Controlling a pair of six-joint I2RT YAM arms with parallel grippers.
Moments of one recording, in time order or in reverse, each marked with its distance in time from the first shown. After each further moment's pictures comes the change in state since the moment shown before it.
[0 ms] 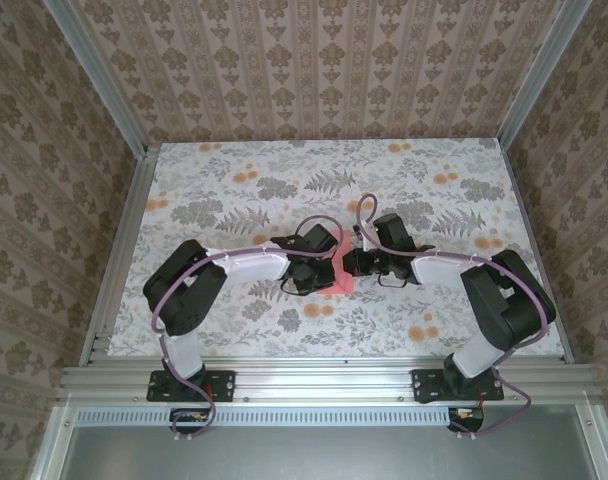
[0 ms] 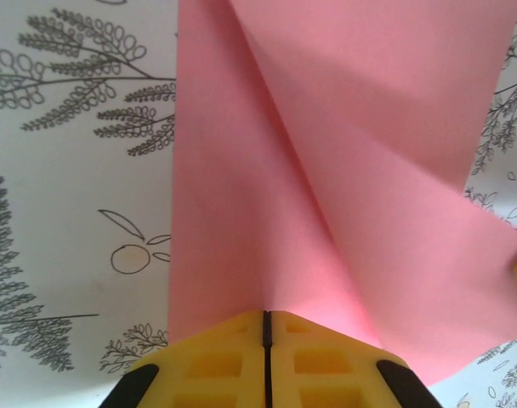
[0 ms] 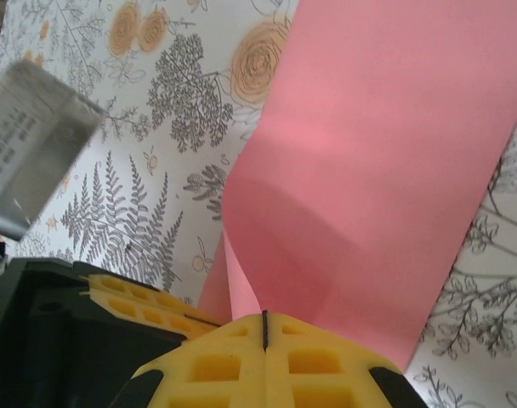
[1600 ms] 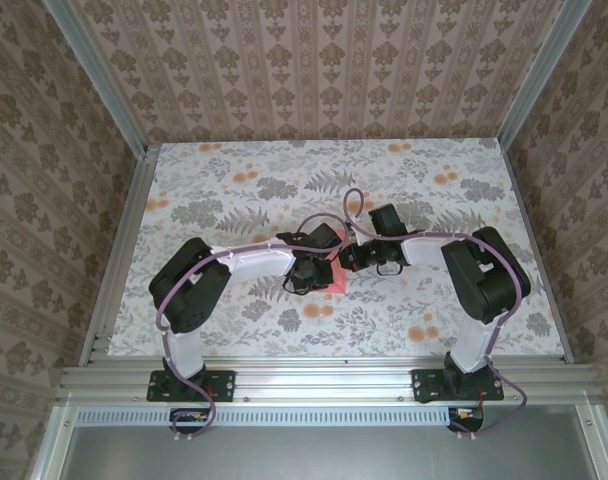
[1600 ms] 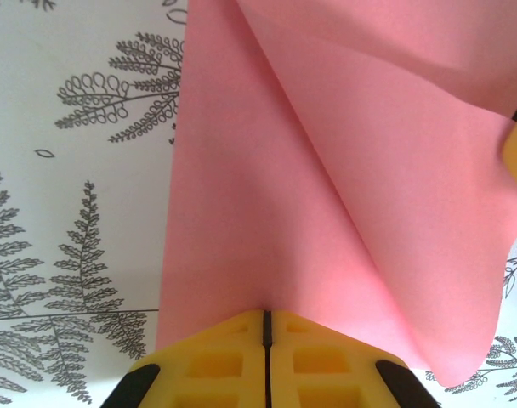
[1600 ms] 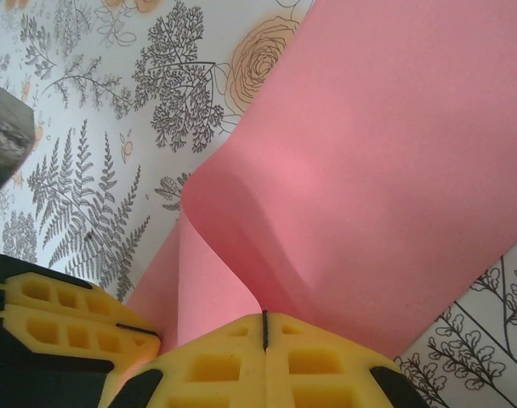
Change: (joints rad) left arm -0.010 0.034 0.076 -0.150 -0.087 0.065; right arm -0.045 0.196 0.158 -0.088 -0.117 -0.270
